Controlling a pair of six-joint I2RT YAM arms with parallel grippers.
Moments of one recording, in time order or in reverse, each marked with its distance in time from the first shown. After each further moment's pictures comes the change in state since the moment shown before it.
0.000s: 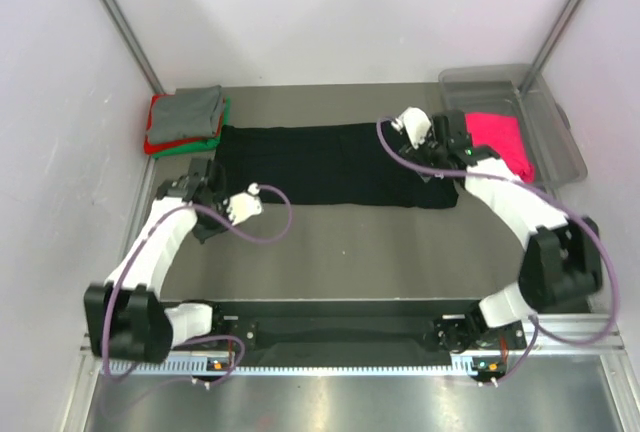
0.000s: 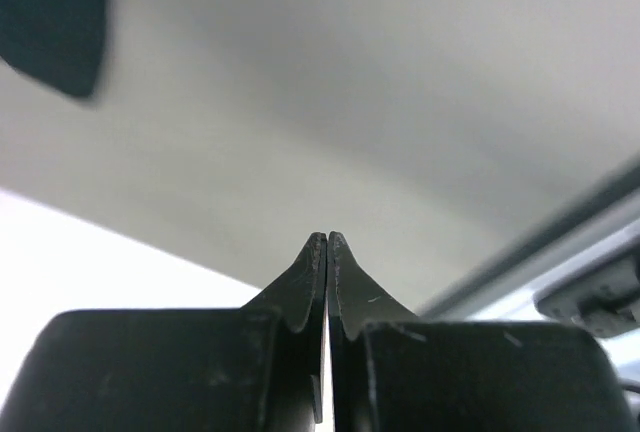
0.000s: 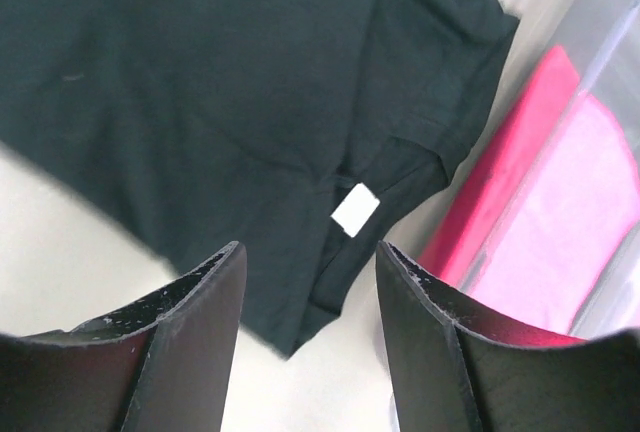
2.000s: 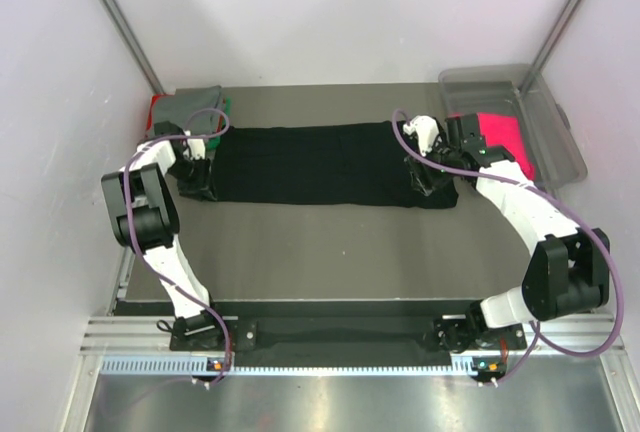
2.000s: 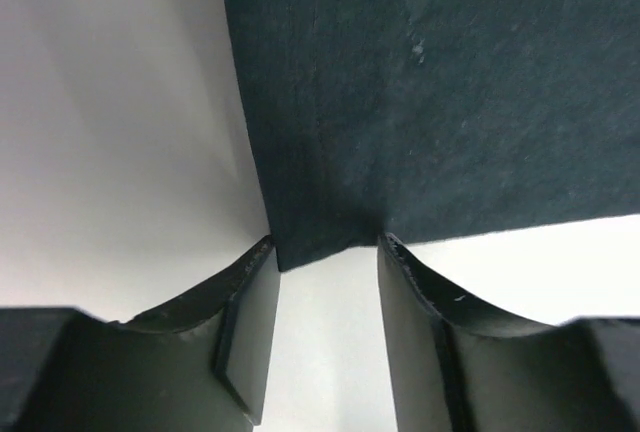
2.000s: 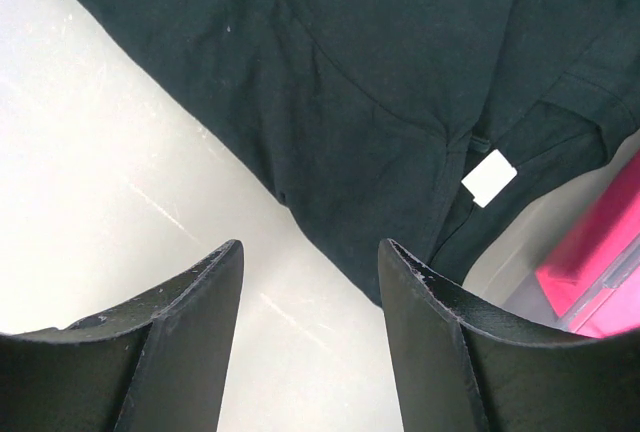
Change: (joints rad) left arm 0.360 0.692 0.420 0.272 0.273 -0.814; right arm -0.086 0.005 0.037 -0.194 -0.282 0.103
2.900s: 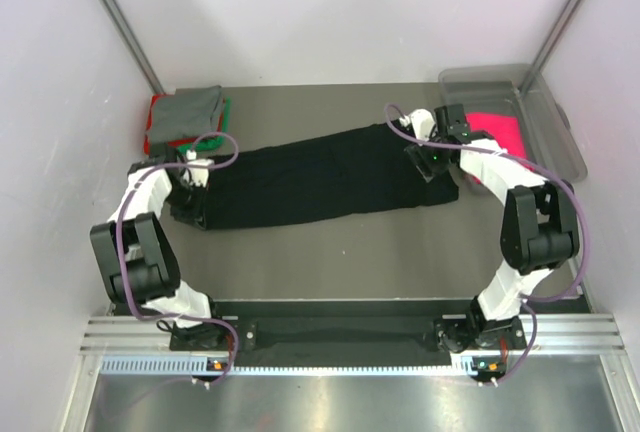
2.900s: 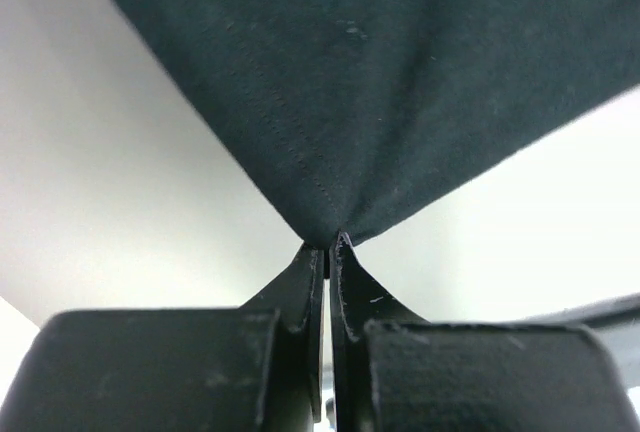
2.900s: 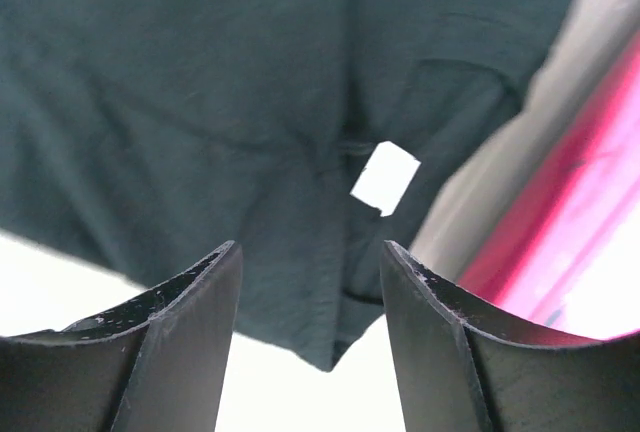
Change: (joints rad) left arm 0.003 -0.375 -0.284 -0.124 -0.047 0.186; right arm -0.031 0.275 0.107 0.091 0.199 -0.049
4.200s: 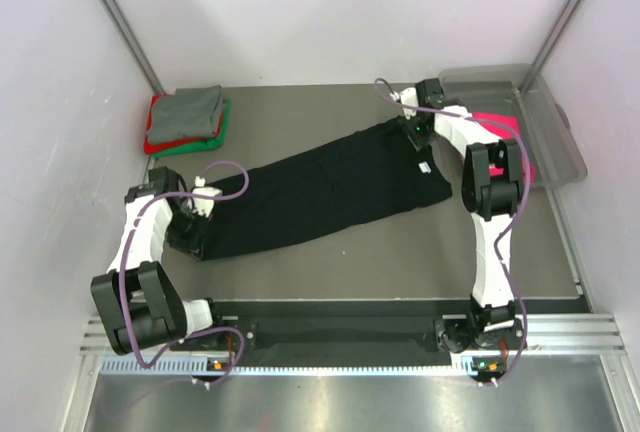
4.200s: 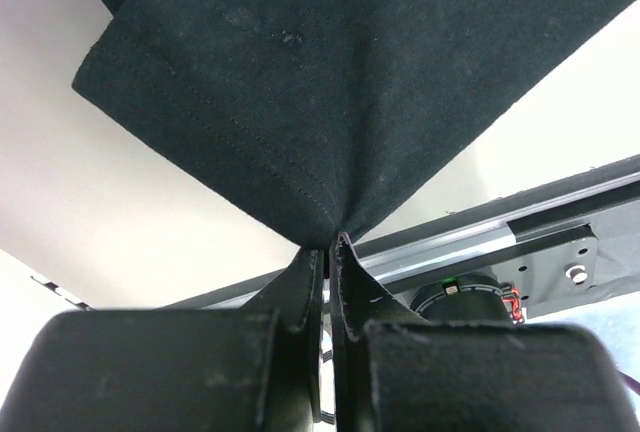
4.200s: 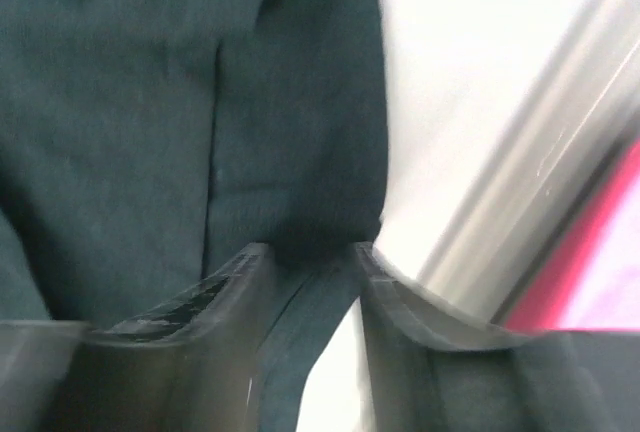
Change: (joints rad) left arm 0.000 -0.303 -0.199 -0.220 -0.061 0.182; right arm -0.019 0.571 0.617 -0.103 0.109 0.066
